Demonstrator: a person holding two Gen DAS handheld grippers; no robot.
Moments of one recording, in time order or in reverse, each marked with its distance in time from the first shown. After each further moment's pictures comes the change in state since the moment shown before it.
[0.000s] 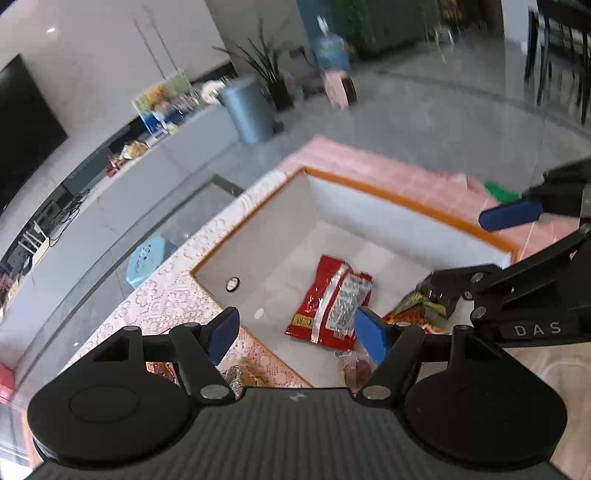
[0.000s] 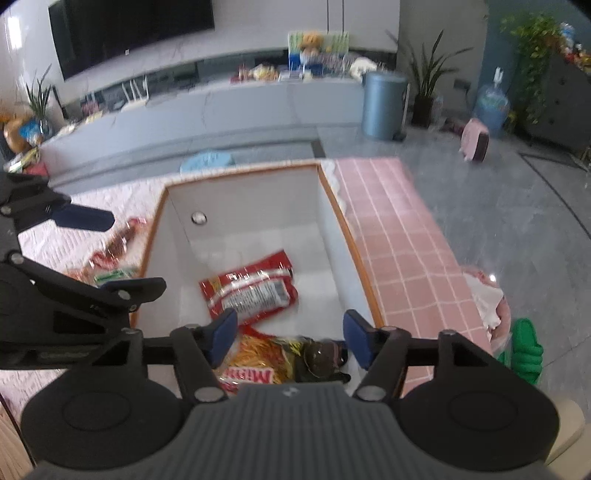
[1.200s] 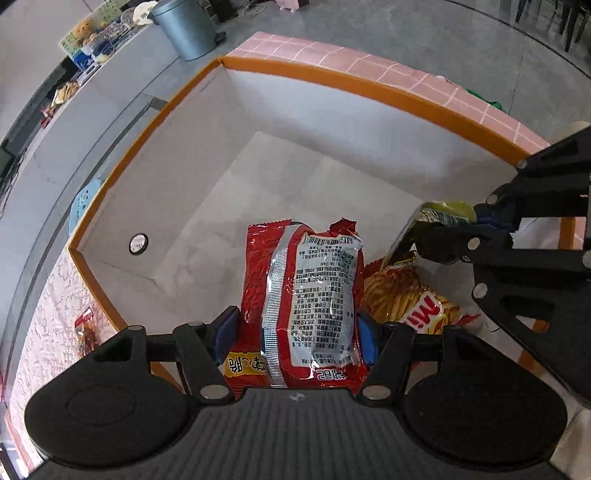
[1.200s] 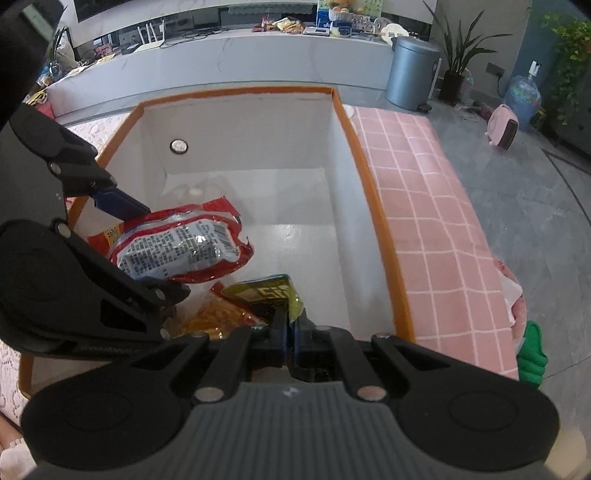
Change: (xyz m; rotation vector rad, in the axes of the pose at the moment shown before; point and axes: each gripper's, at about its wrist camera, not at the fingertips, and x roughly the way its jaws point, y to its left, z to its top) left arm 0.130 -0.033 0.010 0.112 0.351 -0.120; right arm 0.081 -0.021 -0.024 -0.129 0.164 0.021
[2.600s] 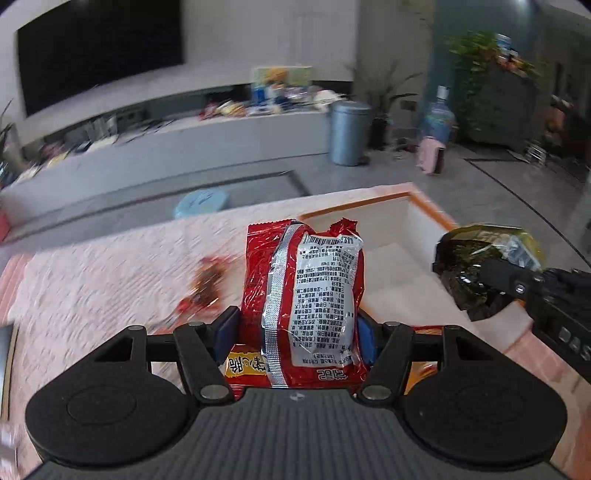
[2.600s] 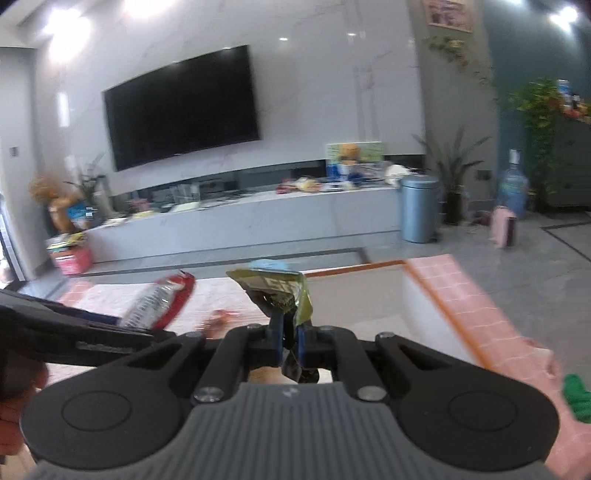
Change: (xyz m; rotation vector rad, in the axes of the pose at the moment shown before) left arm -0.157 0.076 -0.151 -0.575 -0.453 0.089; right arm -0.137 0.124 -0.039 0.137 -0.553 0.050
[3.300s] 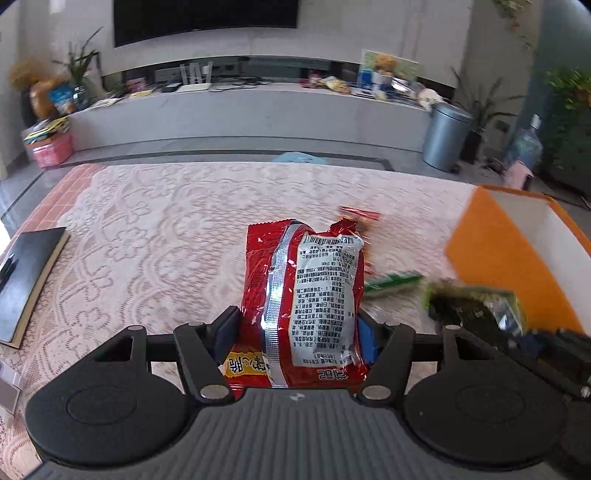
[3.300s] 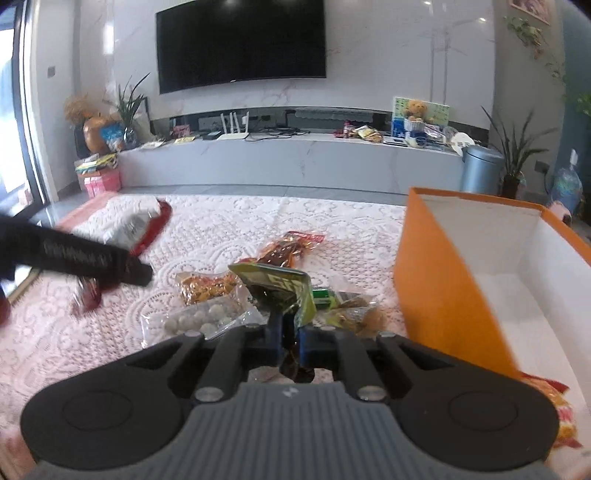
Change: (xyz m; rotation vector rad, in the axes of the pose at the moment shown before) left arm 0.038 0.136 -0.074 -0.257 0.048 0.182; right arm 0.135 0.122 -0.082 -0.161 0.155 0.113
